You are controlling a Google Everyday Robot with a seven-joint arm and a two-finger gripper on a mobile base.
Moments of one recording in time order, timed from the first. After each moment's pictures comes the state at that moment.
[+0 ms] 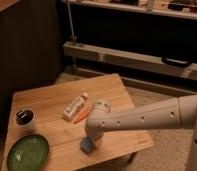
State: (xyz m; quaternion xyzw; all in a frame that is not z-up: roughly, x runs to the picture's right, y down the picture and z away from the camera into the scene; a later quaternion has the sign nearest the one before) arm -0.047 0.236 0.787 -0.26 -0.17 -0.28 0.91
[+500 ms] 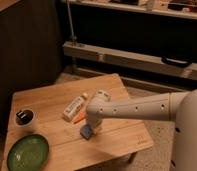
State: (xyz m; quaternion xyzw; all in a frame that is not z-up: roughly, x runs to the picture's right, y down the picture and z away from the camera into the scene) arm -0.023 0.176 0.835 -0.23 -0.15 -0.23 0.93
